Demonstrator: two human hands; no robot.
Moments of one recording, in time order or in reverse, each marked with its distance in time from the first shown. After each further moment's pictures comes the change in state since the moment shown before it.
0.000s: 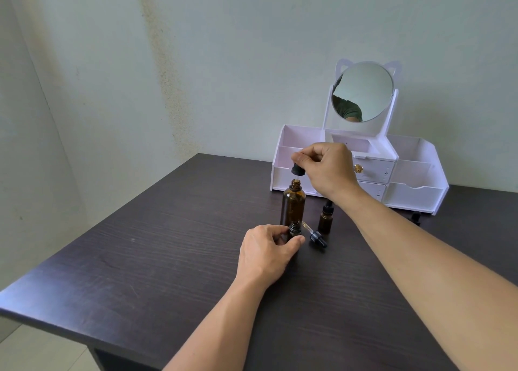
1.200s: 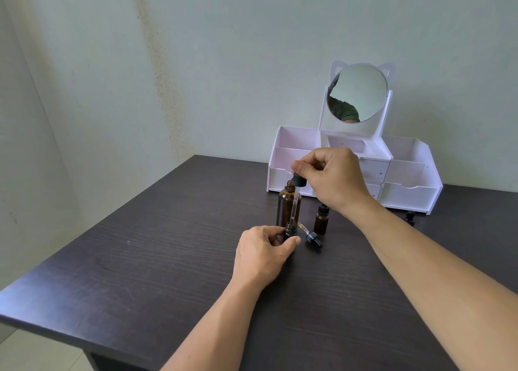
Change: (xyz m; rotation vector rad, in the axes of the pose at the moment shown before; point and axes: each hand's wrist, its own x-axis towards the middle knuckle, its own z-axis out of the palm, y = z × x) left_hand 0.000 -0.001 0.001 -0.021 -0.002 0.009; right_hand -0.024 -0.015 -0.019 -0.028 -0.014 -0.042
